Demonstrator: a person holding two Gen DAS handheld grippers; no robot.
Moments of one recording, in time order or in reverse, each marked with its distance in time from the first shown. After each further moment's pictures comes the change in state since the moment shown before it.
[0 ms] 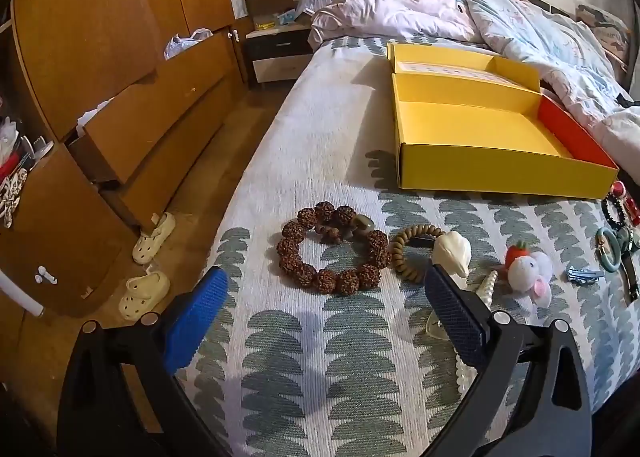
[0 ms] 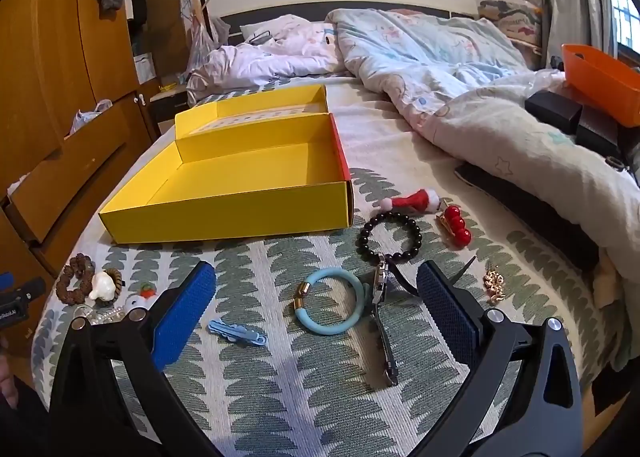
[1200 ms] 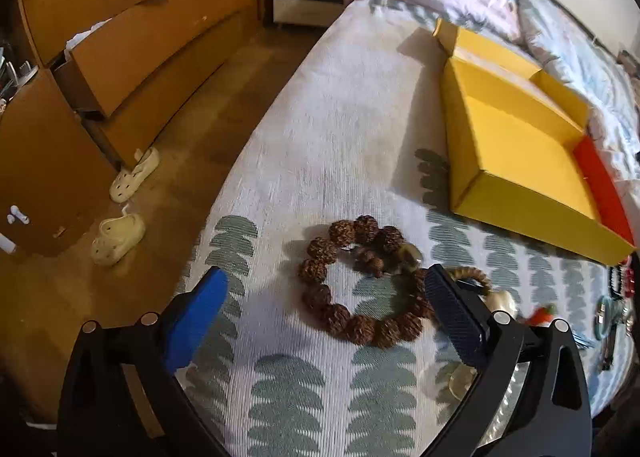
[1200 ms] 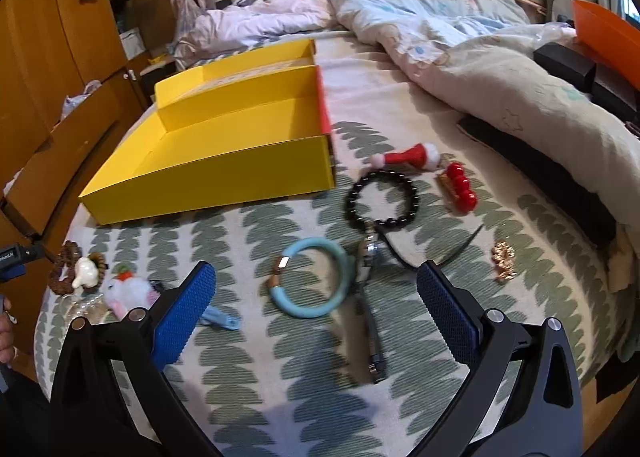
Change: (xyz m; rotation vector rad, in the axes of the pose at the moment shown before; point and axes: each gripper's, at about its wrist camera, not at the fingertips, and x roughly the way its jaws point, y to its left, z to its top) left arm 0.074 0.051 0.033 -0.191 0.216 -0.048; right arm 0.033 -0.024 0.000 0.049 0.170 0.019
